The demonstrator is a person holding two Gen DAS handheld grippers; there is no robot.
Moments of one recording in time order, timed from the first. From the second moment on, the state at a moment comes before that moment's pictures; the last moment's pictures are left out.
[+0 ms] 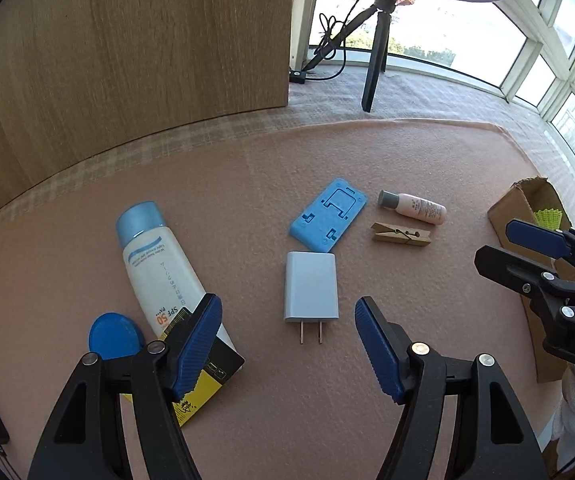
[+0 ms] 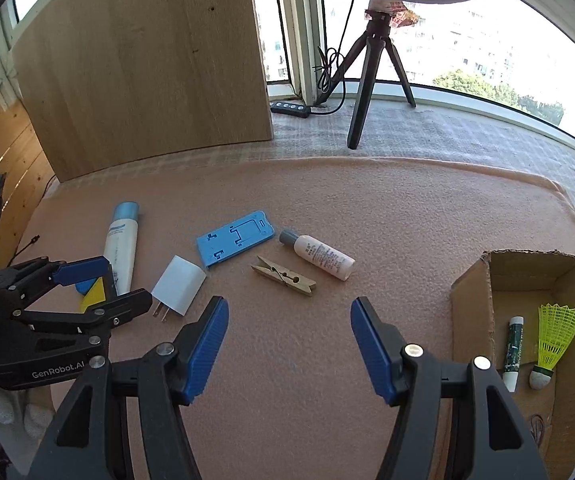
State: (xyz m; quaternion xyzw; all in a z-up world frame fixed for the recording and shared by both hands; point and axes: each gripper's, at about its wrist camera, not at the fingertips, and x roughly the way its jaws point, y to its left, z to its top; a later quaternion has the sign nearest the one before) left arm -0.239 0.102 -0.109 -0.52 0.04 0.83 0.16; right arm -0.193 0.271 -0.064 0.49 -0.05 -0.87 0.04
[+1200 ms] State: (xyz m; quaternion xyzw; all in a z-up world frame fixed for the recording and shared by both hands) left arm -0.223 0.133 -0.152 -0.56 -0.02 0.81 0.18; right arm -0.205 0.295 -0.101 0.55 -0.14 -0.82 0.07
